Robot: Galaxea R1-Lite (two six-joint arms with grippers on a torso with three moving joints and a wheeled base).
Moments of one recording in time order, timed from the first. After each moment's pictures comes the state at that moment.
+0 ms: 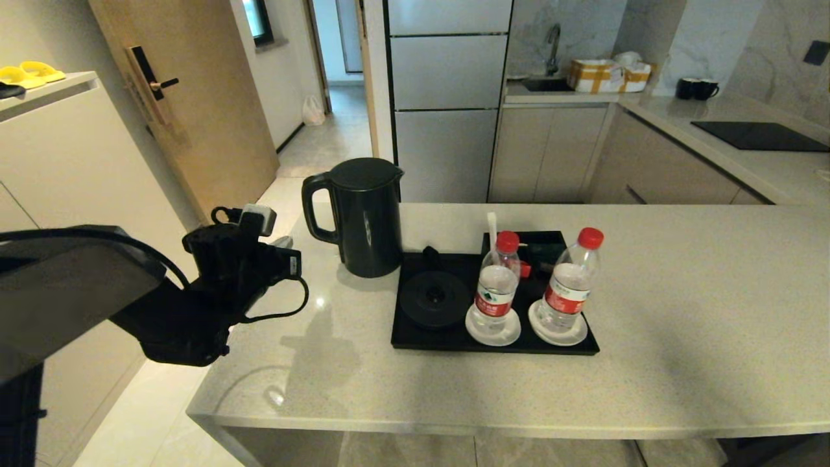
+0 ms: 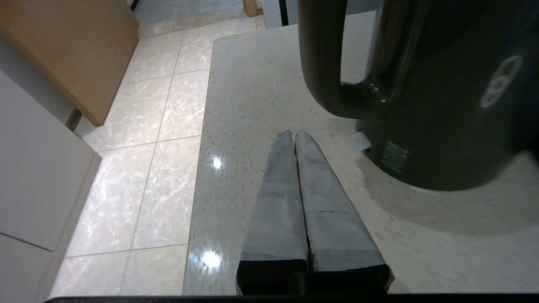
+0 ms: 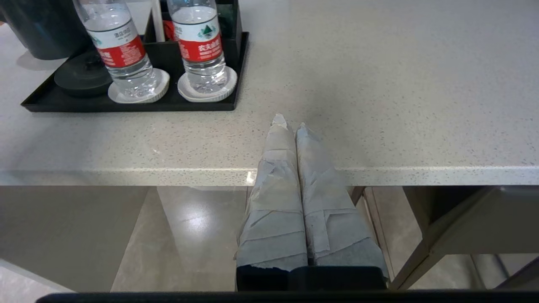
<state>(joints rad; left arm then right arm) -0.13 2.20 -0.97 -1.19 0.05 0.17 0.00 0.00 0.00 0.01 0.00 0.00</state>
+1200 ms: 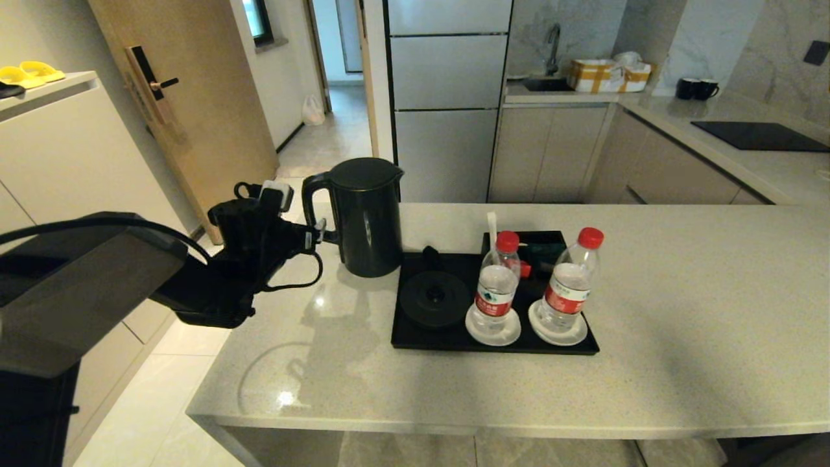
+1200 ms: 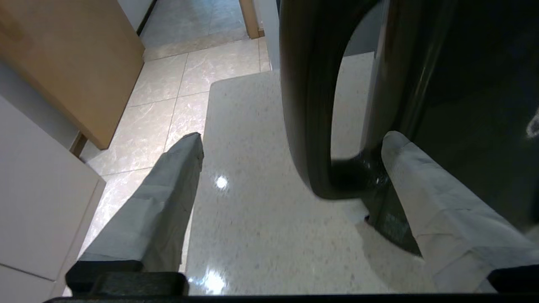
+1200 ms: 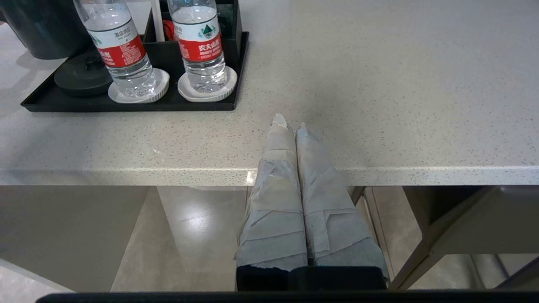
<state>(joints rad) -0.15 2.27 -1.24 -1.03 0.07 0.20 0.00 0.00 0.00 0.01 0.00 0.00</state>
